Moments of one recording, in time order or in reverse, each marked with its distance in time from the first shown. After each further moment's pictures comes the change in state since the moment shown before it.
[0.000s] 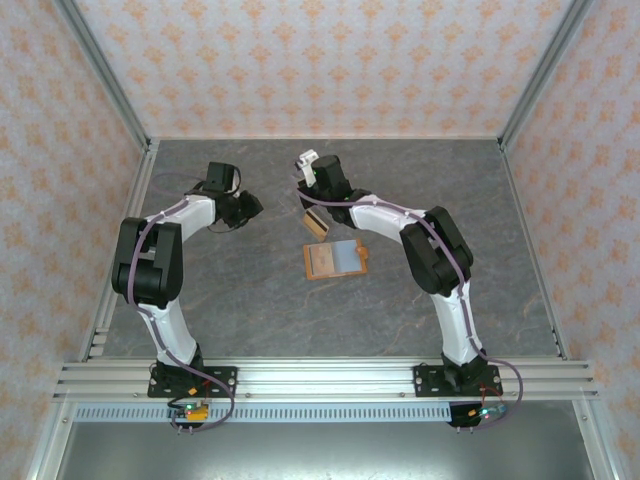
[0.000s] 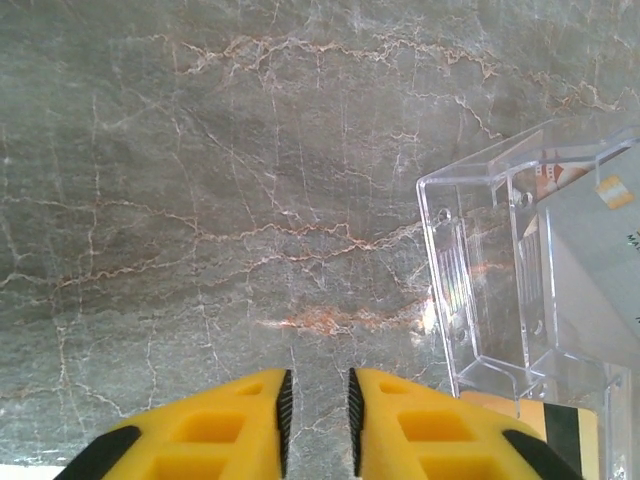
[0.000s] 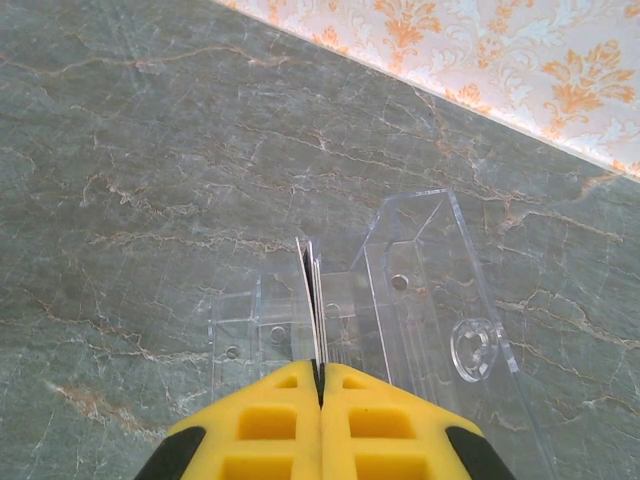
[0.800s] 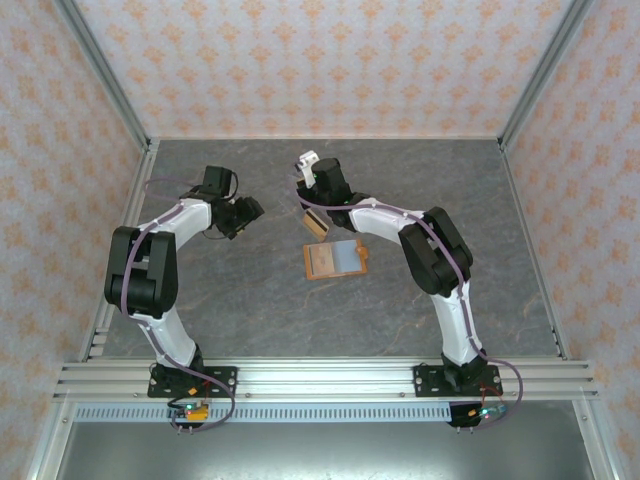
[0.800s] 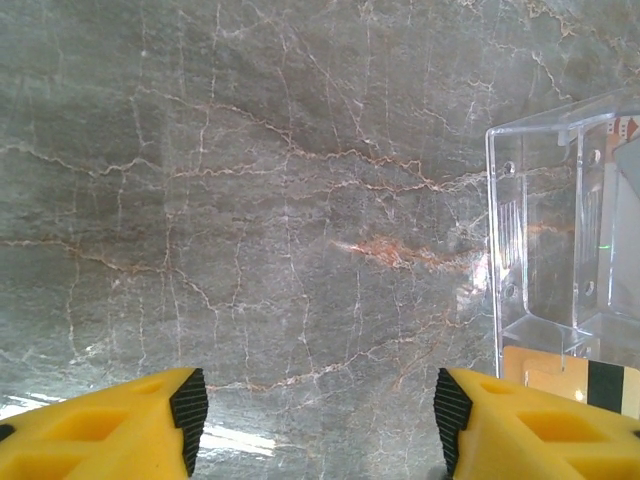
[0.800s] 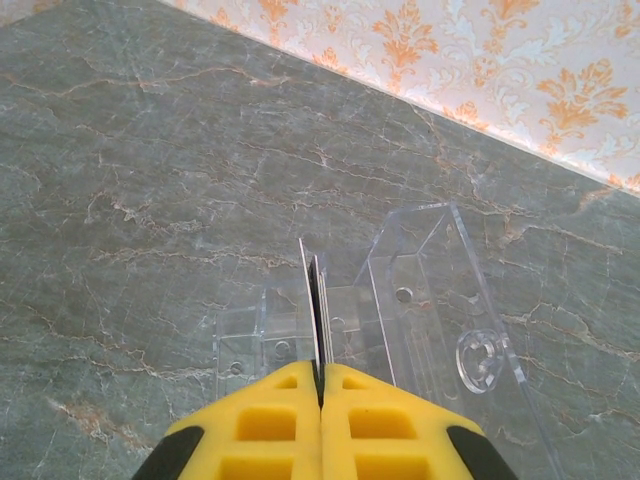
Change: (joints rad) left arm 0.000 -0.084 -0.043 -0.122 -0.048 -0.027; right arm 0.006 -0.002 -0.030 0.070 0.008 0.006
